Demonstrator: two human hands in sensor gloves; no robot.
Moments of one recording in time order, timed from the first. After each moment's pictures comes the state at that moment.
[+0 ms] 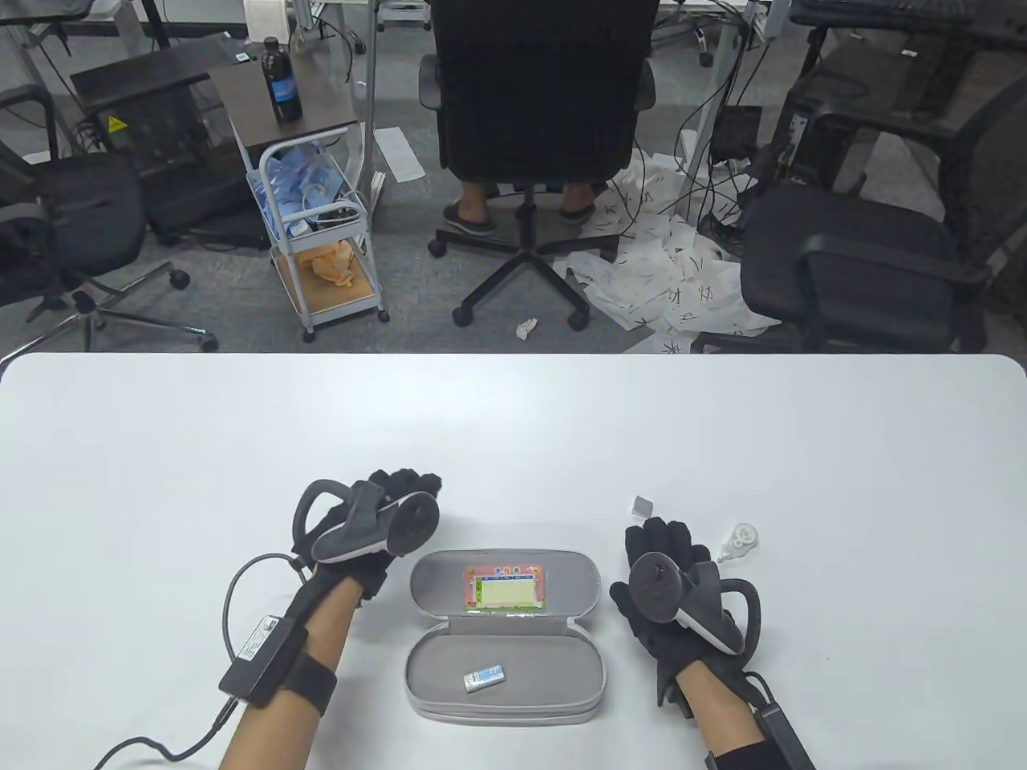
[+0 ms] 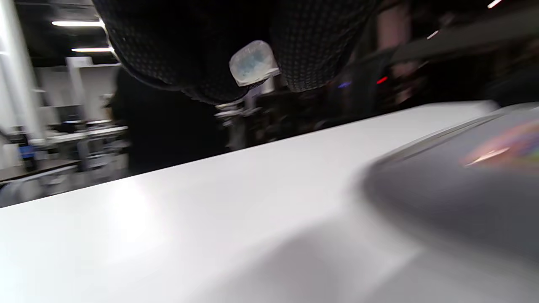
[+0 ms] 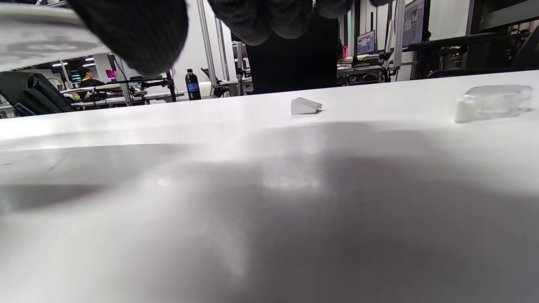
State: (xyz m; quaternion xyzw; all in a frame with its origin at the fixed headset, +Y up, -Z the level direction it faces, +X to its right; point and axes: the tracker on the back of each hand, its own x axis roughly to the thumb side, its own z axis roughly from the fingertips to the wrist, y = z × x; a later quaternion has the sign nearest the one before) left_hand -0.155 -0.673 -0.368 0.05 -0.28 -0.04 0.96; right_hand 0.159 -0.751 -0.333 0.05 0.01 1.00 0.07
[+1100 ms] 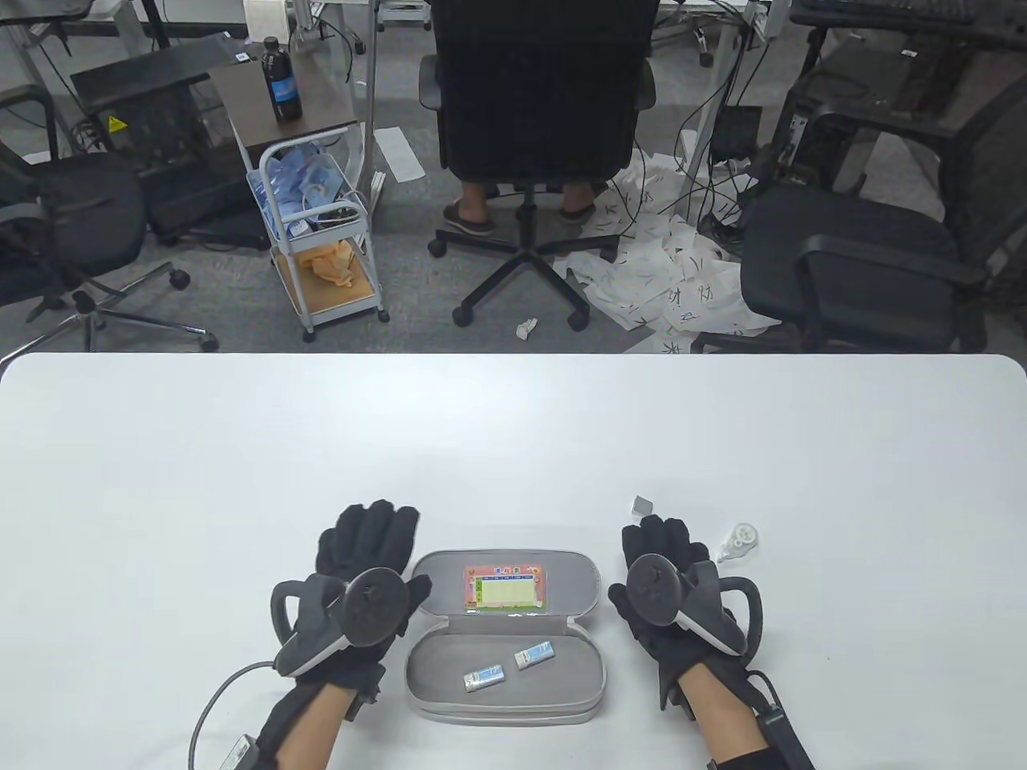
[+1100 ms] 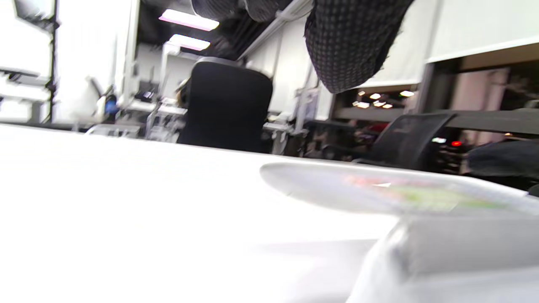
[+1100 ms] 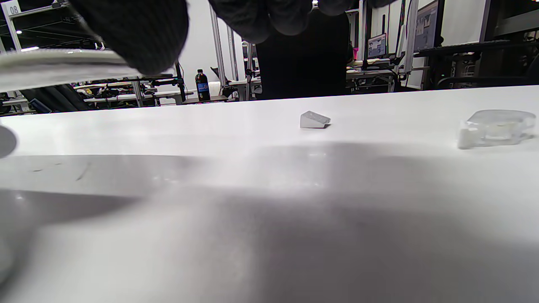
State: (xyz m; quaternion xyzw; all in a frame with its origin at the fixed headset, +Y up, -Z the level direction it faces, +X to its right) left_hand -0.205 -0.693 -0.301 0.03 -0.11 0.09 0.99; right_hand 0.156 -0.736 -0.327 0.06 0.01 1.00 0.06
